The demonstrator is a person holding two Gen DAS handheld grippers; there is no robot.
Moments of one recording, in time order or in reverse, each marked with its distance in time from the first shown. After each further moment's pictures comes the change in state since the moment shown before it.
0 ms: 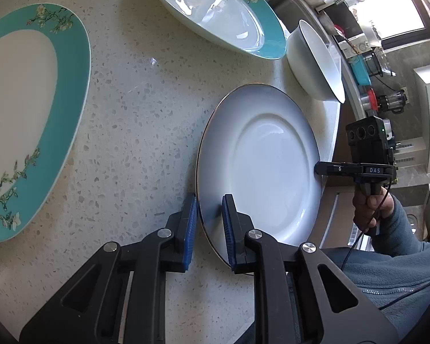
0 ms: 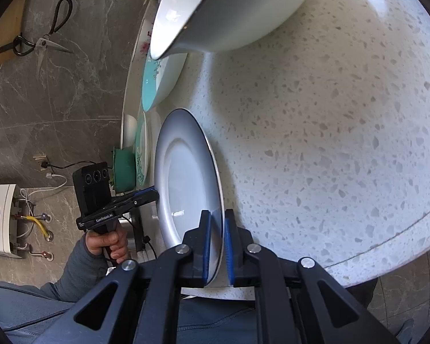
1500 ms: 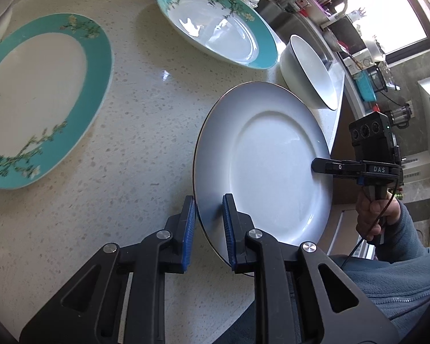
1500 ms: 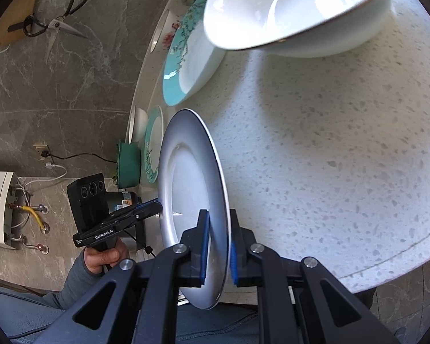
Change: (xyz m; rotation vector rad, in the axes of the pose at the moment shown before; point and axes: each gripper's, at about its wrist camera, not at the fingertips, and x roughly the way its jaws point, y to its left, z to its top) left arm -0.025 -0.010 -0.036 -0.046 -0.119 0.041; right arm 0.021 0.043 0.014 -0.084 0.010 -0.003
